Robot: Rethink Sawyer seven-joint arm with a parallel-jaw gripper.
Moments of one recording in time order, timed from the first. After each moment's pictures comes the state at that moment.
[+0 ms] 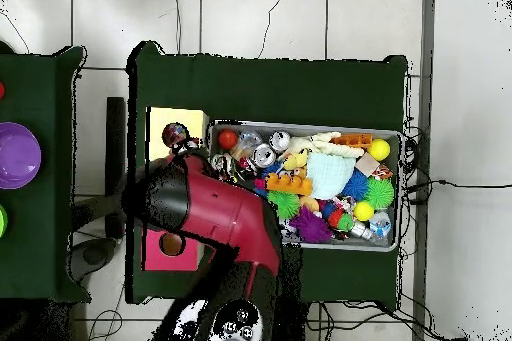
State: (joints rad) arm 0.22 -0.70 -0.39 1.66 0.39 0.47 2.31
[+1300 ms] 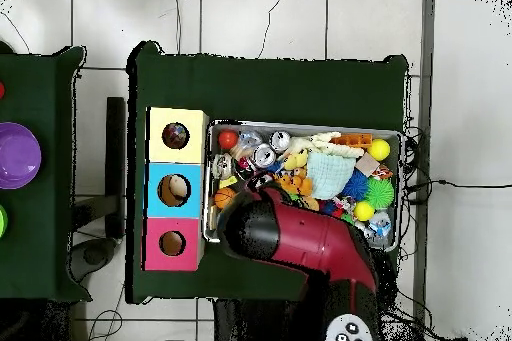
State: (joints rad) arm -0.09 -0.81 -0.25 1.80 -0.04 0.39 2.31
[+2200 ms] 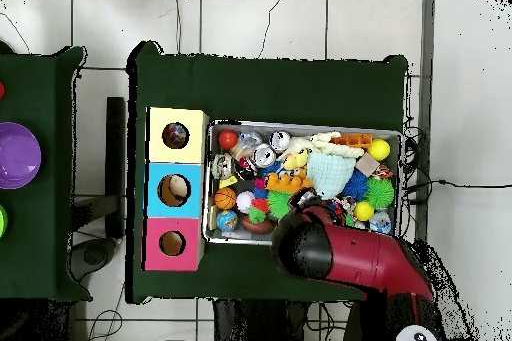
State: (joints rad) arm -0.33 -0.85 -0.13 1.87 -0.30 0.30 2.31
